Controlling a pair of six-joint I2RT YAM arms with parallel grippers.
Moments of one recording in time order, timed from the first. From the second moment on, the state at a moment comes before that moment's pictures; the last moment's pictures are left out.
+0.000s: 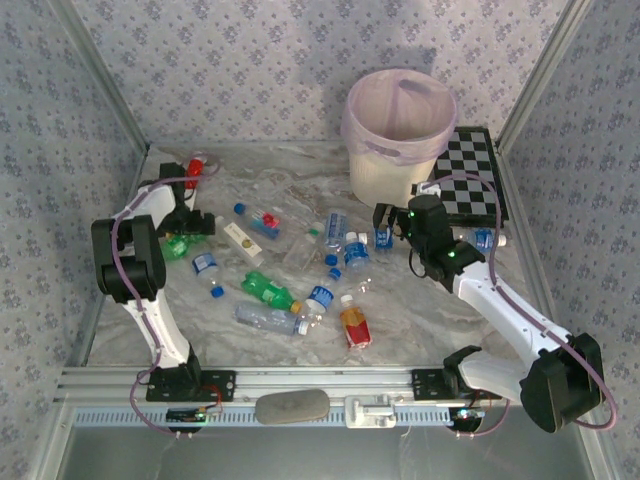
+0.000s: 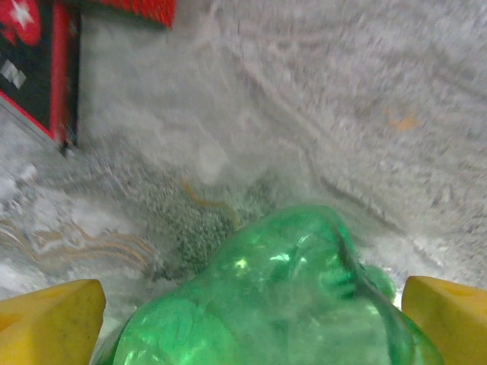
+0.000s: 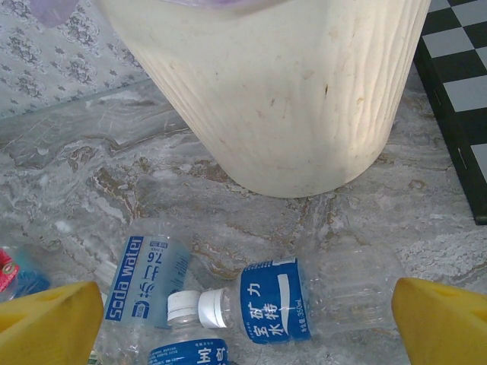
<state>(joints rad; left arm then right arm) 0.09 1.92 1.37 -0.80 -0.08 0.02 0.45 1.13 0.83 -0.23 0.25 0.47</state>
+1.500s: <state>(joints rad) 0.12 1.89 1.36 -0.89 -0.17 -0.06 0.46 1.13 0.83 -0.23 0.26 0.46</state>
